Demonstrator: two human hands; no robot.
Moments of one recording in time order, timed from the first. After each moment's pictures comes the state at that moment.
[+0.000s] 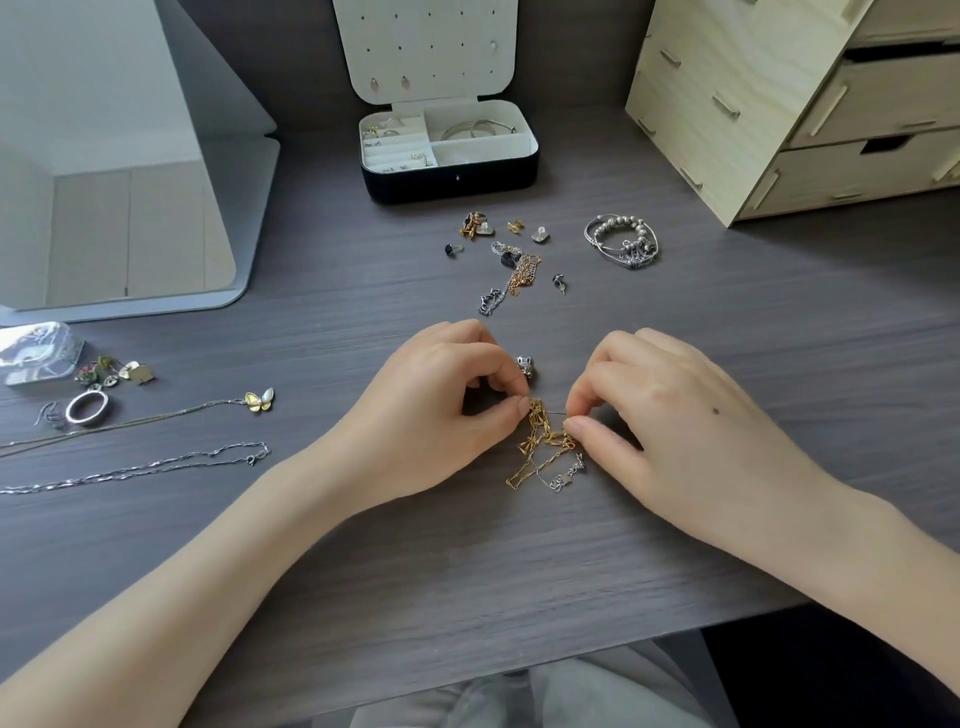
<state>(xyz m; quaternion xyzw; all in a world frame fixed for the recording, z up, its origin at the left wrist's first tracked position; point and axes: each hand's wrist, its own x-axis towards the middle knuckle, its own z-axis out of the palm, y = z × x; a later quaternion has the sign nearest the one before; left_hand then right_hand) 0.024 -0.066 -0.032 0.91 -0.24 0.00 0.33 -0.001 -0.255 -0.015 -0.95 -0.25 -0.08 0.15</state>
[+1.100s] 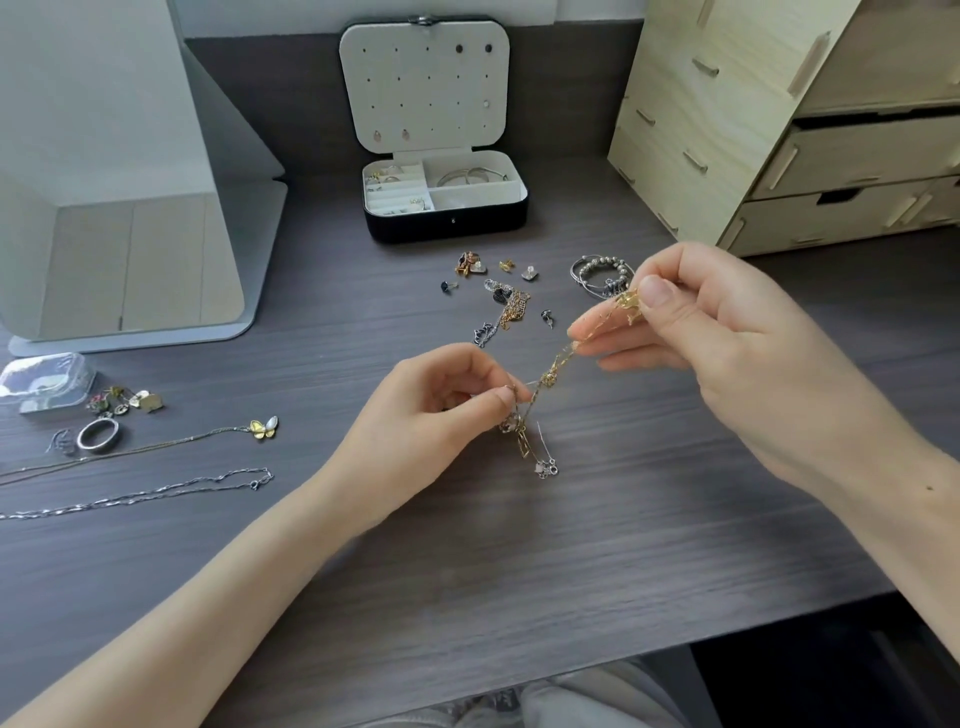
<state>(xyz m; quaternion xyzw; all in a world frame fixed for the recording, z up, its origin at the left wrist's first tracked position) 0.015 -0.069 -0.024 0.76 -0.12 -0.08 0.63 0.018 -0.265 0.032 -0.79 -0.10 0.01 0.61</state>
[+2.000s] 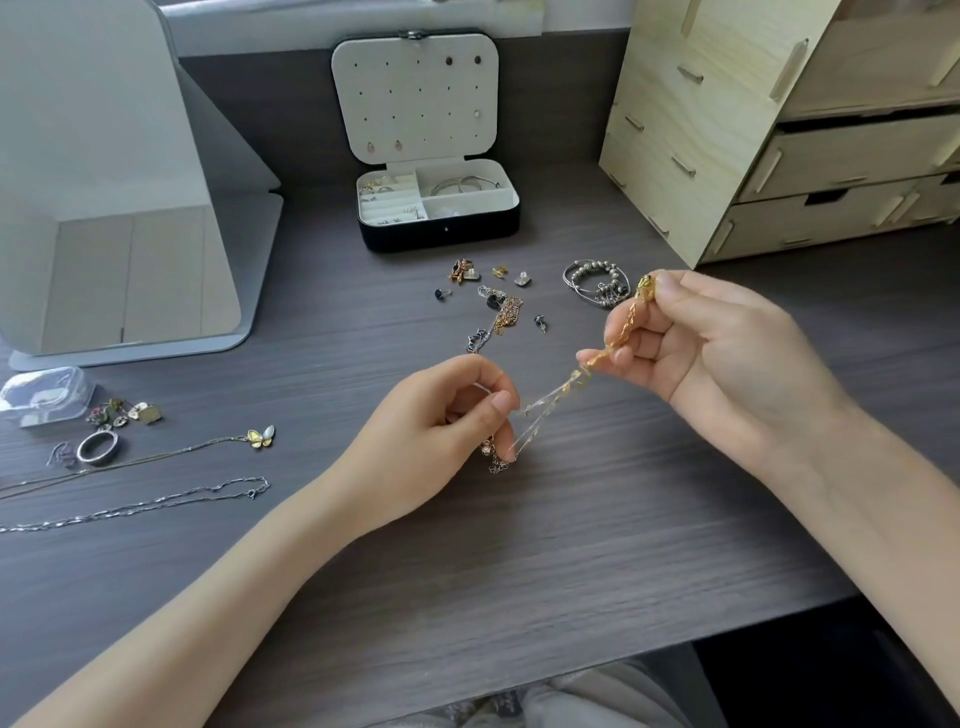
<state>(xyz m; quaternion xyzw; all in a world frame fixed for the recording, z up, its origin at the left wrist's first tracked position) 0.019 -0.072 -0.025 0.81 -0.19 -0.07 0.56 0.032 -0.268 0.021 -0.56 0.02 0.07 0.82</state>
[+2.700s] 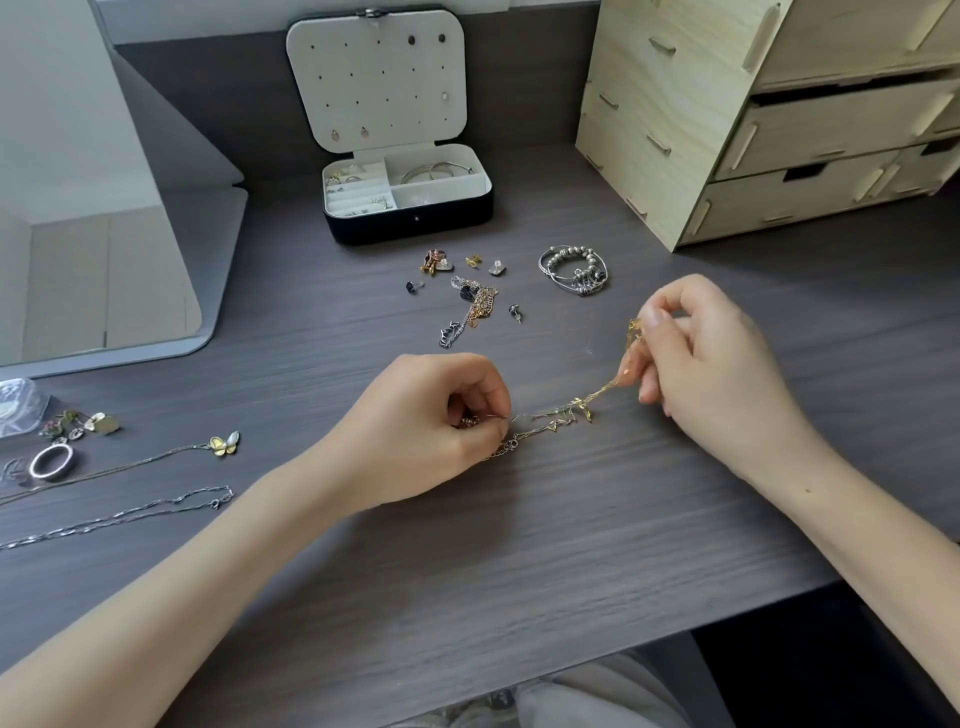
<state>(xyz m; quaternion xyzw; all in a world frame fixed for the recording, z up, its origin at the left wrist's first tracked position) 0.031 -0.082 -0.020 0.89 -0.23 -0.06 0.39 0.030 -0.294 -0.016 -0.89 0.01 -0.12 0.45</state>
